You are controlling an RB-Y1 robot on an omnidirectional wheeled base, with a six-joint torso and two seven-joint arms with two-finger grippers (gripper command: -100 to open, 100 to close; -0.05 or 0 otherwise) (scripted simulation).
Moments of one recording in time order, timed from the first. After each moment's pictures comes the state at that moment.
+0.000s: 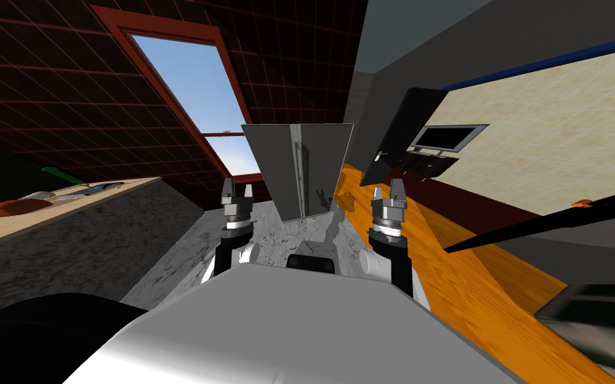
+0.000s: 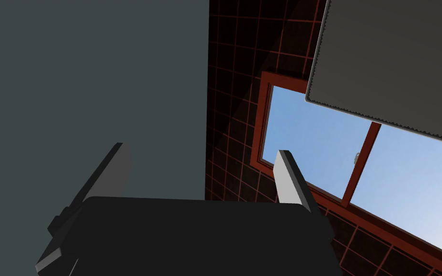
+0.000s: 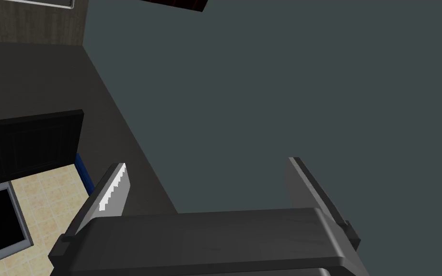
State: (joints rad) left arm 0.54 0.03 0.02 -2.31 0.04 -0.56 -0.09; right arm 0.49 0.03 0.04 -2.32 0.09 -0.45 0.13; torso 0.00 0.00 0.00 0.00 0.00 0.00
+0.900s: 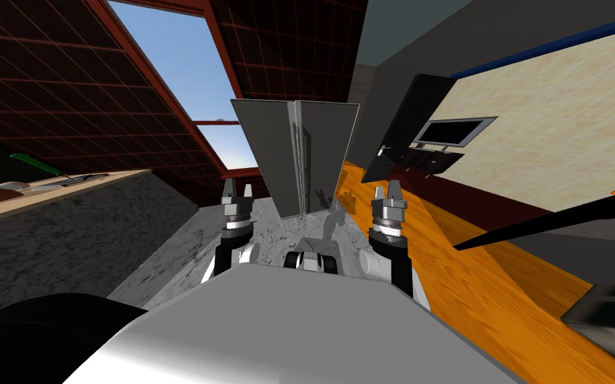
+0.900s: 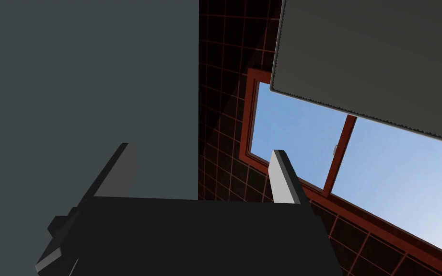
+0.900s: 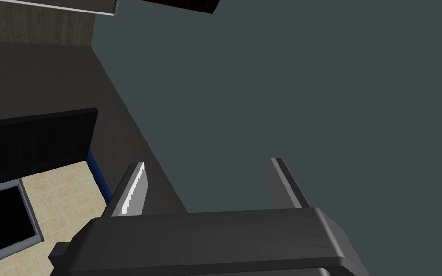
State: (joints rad) left arm 0.54 0.03 0.02 -2.31 0.04 -0.56 -0.09; right arm 0.49 0.03 0.04 -2.32 0.09 -0.45 0.13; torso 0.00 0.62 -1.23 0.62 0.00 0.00
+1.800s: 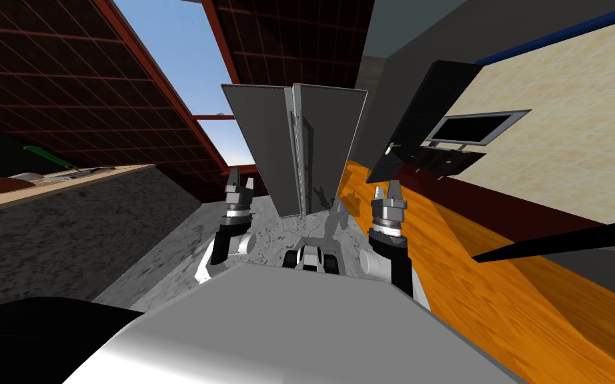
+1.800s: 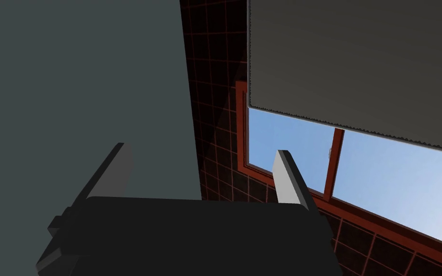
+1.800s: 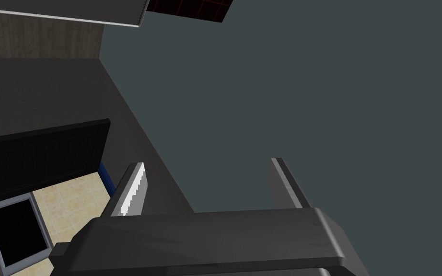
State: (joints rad) left arm 0.41 0.12 0.09 -2.31 0.02 -0.39 -0.07; right arm 0.49 0.03 0.04 -2.32 0.09 -0.45 0.13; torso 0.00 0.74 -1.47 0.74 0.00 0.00
